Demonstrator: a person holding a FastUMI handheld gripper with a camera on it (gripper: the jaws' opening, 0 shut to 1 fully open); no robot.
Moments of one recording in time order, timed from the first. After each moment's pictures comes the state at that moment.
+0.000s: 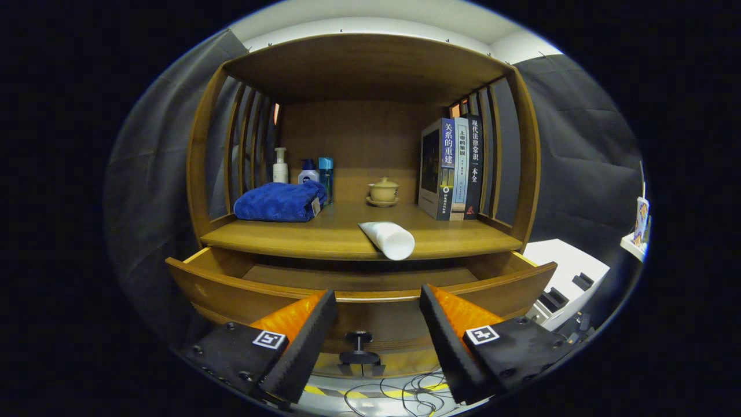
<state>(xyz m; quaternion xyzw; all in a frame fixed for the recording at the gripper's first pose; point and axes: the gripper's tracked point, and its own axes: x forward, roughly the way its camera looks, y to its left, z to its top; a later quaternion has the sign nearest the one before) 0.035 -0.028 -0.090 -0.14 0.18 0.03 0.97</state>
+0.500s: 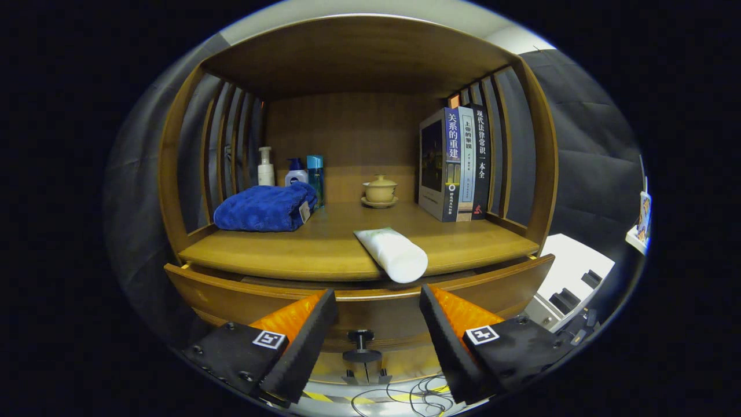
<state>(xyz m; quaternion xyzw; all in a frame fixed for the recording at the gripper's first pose) 0.081 -0.024 -0.098 -0.11 0.19 0.01 0.97</state>
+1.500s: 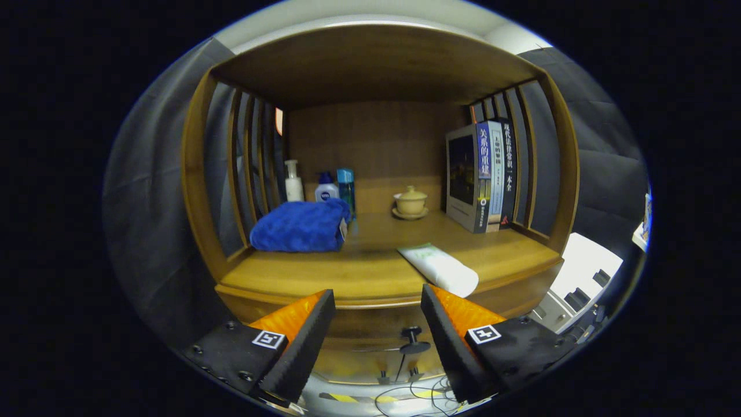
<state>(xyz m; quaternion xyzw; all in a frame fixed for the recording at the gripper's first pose) 0.064 0.058 -0.046 -0.08 0.18 0.05 0.98</state>
